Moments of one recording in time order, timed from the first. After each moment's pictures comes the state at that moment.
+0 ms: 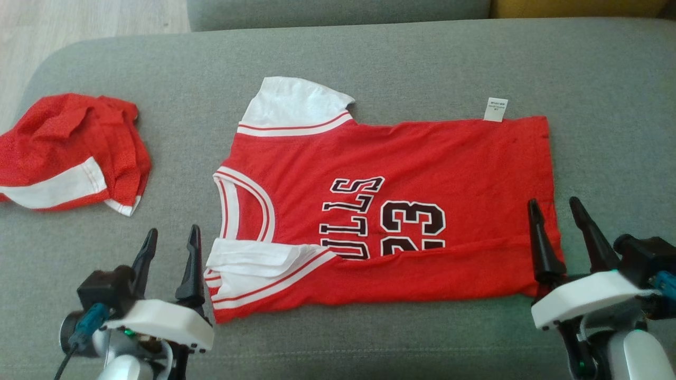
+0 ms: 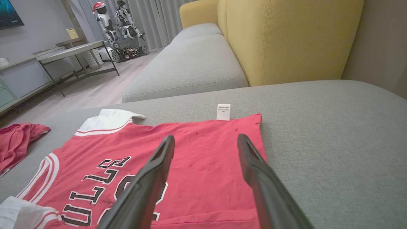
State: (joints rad) left arm 0.02 0.26 -0.31 0.05 -0.43 0.20 -0.17; right arm 0.03 -0.04 -0.03 -0.03 0.20 0.13 0.09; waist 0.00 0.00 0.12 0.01
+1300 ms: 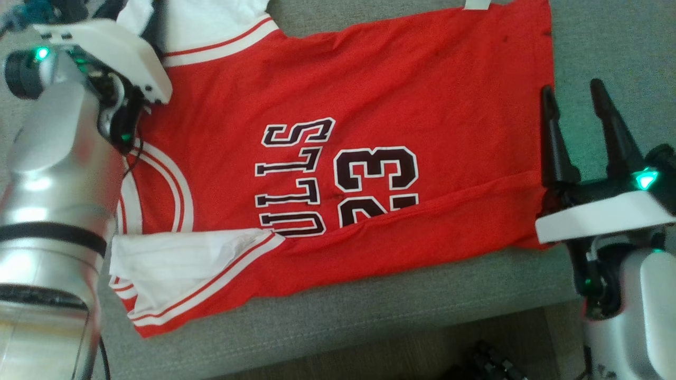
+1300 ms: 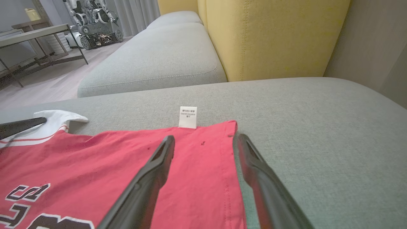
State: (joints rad) left arm -1.05 0.20 -0.38 1.03 -0.46 -0.11 -0.11; right arm -0.21 -0.04 0.01 -0.14 0.19 0.13 0.08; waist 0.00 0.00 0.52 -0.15
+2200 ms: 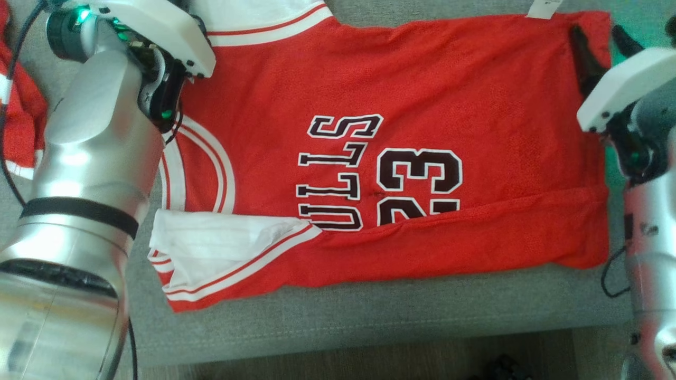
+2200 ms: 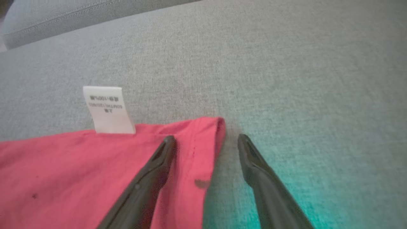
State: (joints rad) left arm -1.14 0.13 -0.50 1.06 -0.55 -0.13 -0.25; right arm -0.69 -0.17 -0.08 0.44 0.24 0.13 0.41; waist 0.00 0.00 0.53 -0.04
